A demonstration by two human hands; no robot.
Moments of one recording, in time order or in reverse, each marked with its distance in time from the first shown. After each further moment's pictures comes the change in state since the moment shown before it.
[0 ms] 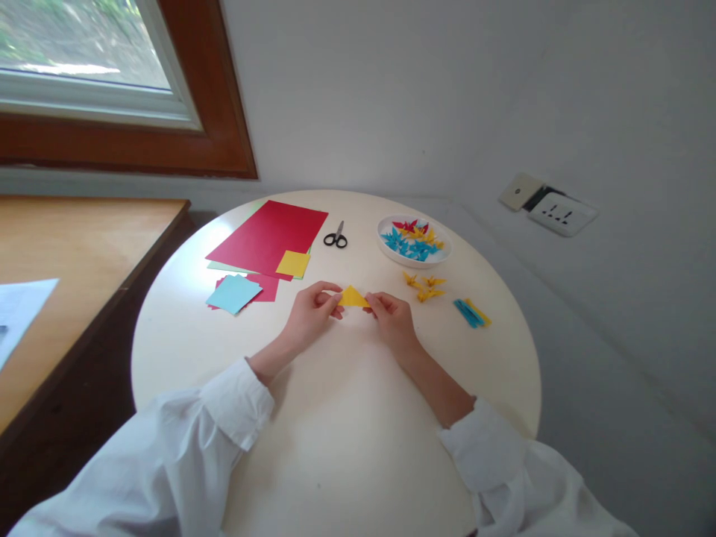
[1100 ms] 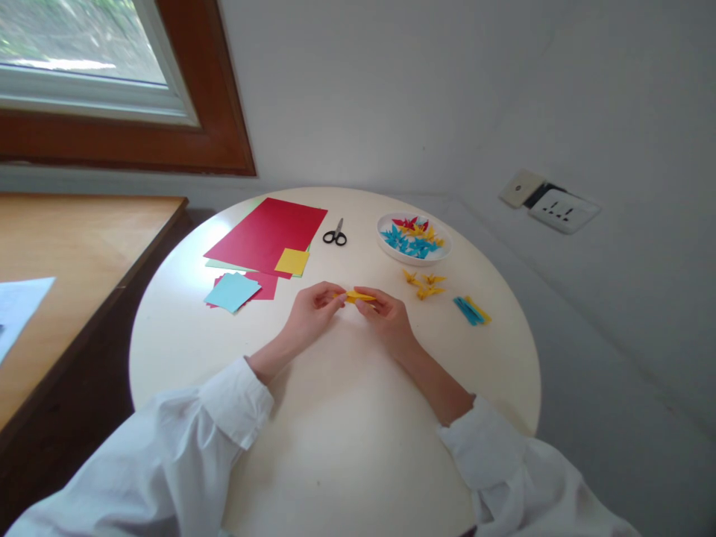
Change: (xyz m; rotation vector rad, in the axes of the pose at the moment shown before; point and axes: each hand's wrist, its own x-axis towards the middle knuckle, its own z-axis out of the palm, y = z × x) left_hand -0.004 0.007 0.000 0.121 -0.025 0.112; right_hand -0.007 -0.007 0.002 0.077 -0.118 -0.023
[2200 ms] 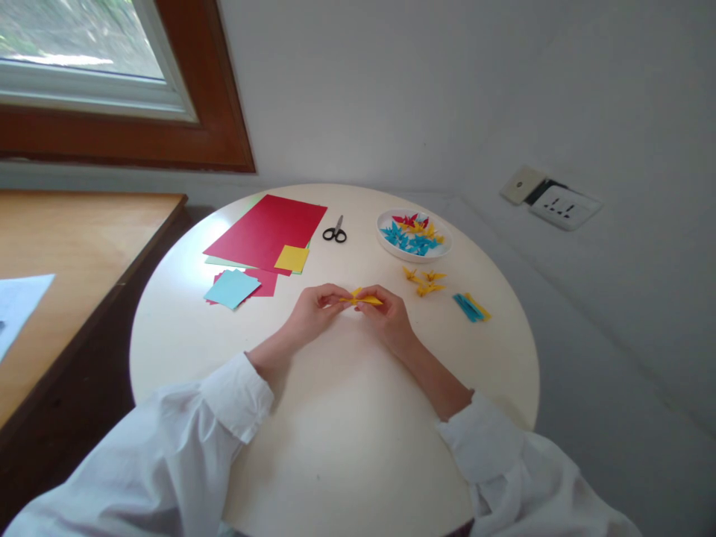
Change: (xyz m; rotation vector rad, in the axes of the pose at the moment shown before) left_hand 0.003 -0.010 0.001 0.000 -0.086 0.076; right_hand 0.000 0.001 -0.002 0.036 -0.047 -0.095
